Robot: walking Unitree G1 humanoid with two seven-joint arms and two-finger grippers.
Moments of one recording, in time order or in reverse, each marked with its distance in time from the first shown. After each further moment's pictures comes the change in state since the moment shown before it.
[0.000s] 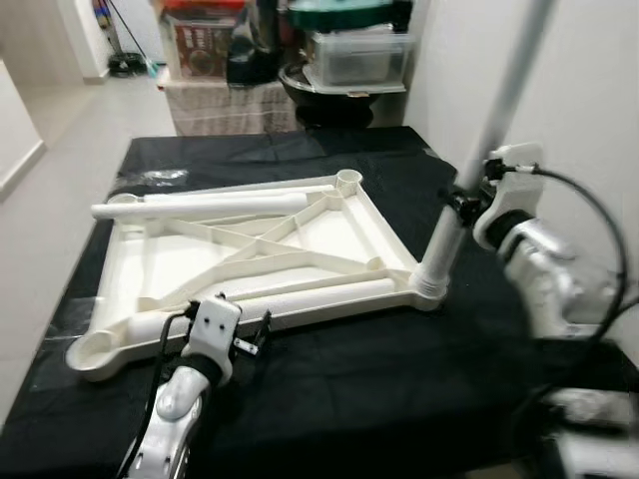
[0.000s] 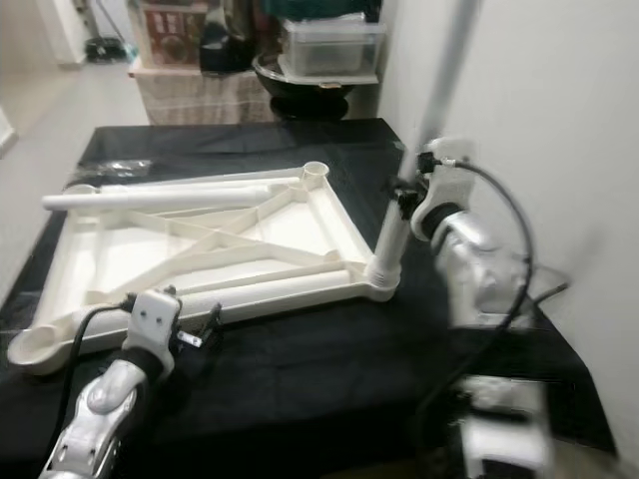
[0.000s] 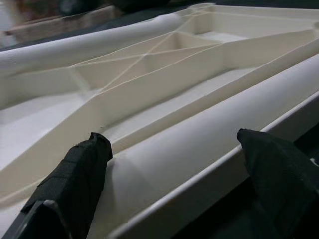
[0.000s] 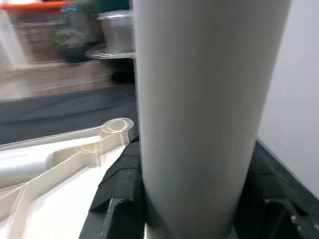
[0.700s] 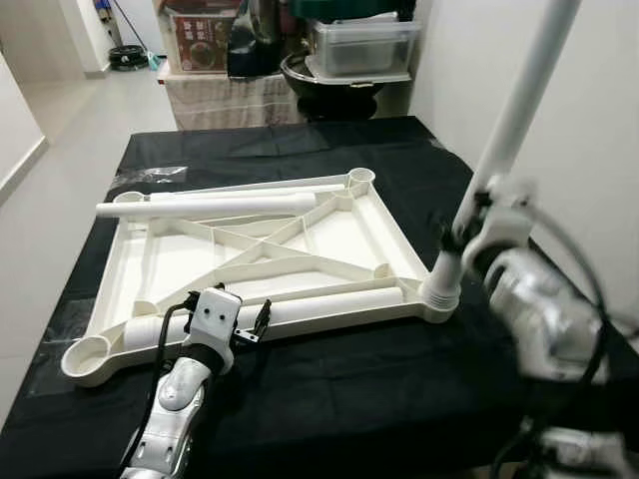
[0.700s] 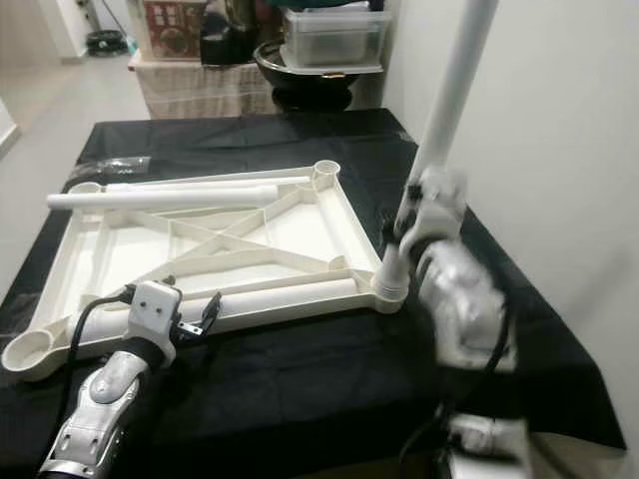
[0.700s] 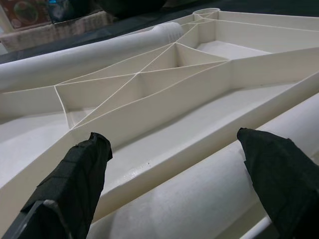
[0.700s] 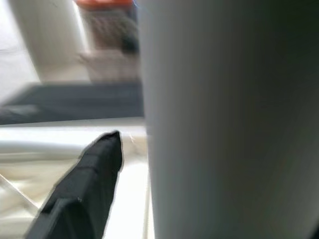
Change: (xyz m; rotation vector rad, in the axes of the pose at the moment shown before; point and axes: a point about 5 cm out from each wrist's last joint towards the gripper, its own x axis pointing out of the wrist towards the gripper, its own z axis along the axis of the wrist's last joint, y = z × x) left arm 0.006 -0.001 0.008 0.003 -0.034 -0.005; right arm -0.018 0.017 0.037 -0.062 -0.076 0.541
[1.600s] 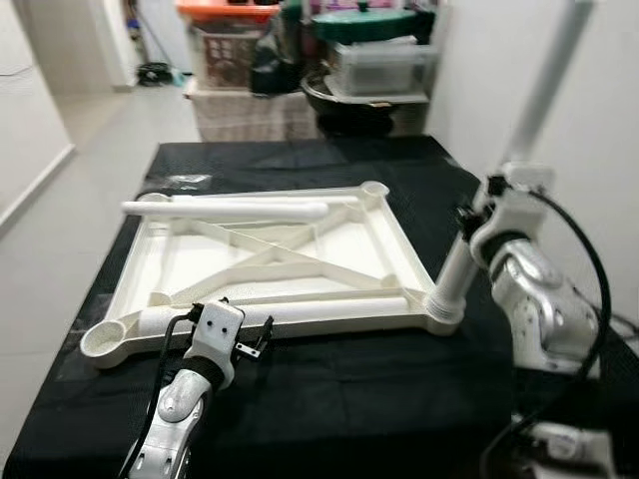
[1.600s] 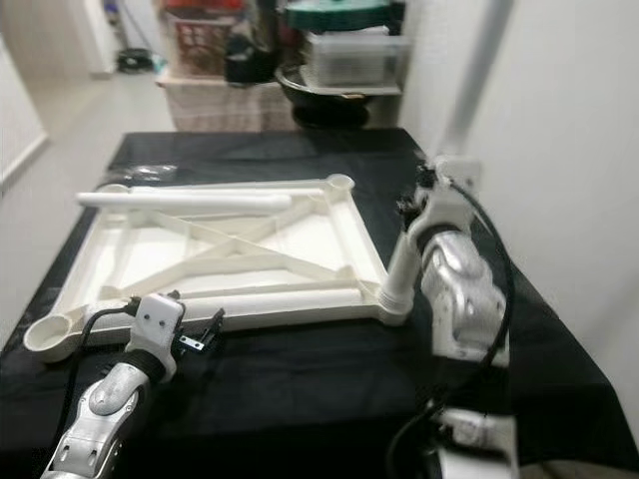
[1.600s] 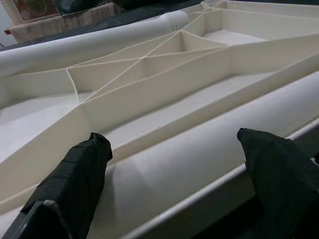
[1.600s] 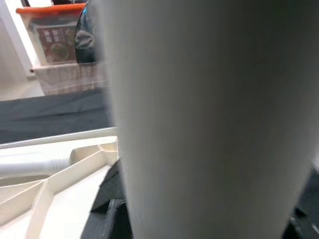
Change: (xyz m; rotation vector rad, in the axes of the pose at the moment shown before) left arm -0.006 0.003 -0.009 0.005 0.045 -0.005; right arm -0.001 0.015 -0.039 0.062 0.066 -0.380
